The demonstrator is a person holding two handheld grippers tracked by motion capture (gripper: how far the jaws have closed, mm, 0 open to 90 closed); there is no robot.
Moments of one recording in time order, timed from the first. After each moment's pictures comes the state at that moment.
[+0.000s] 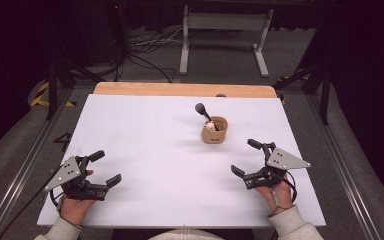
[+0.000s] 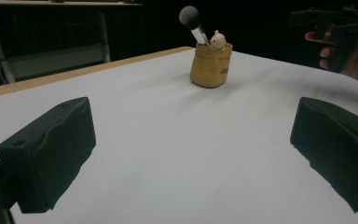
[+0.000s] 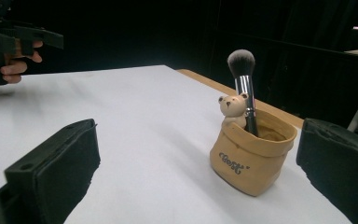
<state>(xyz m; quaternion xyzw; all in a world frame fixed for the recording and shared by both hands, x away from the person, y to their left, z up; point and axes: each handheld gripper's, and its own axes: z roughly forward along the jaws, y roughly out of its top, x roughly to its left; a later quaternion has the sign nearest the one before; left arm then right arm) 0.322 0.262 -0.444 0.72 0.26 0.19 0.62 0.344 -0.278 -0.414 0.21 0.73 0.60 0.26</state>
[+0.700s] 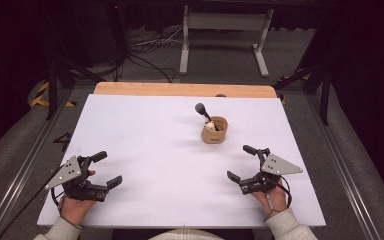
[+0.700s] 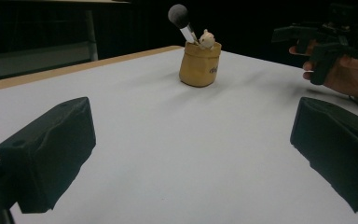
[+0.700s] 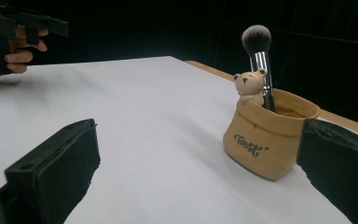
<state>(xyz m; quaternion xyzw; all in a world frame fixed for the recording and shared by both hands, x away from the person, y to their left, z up) 0.325 0.261 -0.446 0.72 0.26 0.17 0.62 0.343 -0.272 -0.438 0.21 0.74 0.59 0.24</state>
